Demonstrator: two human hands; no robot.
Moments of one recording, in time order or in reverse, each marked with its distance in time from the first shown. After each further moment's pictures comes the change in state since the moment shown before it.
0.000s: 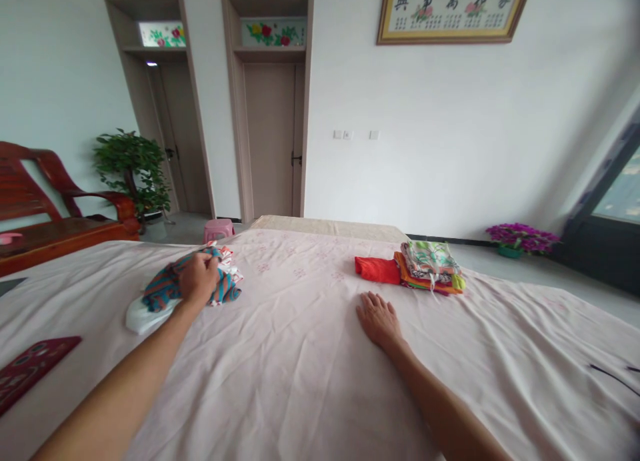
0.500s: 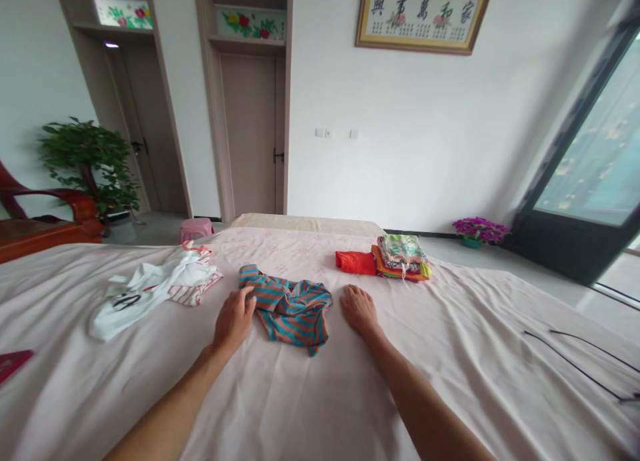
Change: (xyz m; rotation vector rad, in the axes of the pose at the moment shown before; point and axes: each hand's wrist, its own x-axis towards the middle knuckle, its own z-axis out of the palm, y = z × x) left_hand -0.109 0.003 0.110 -0.008 -0.013 0.499; right_hand -0.009 -0.003 -0.017 0.063 0.060 0.022
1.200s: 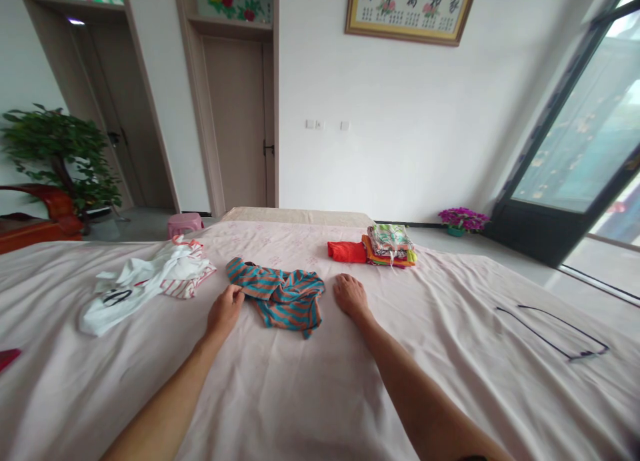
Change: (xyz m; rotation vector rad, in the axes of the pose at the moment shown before) left_hand -0.001 -0.019 0.000 -0.206 -0.075 -0.321; right_hand -0.009 -0.008 -0.015 0.008 -0.016 0.026
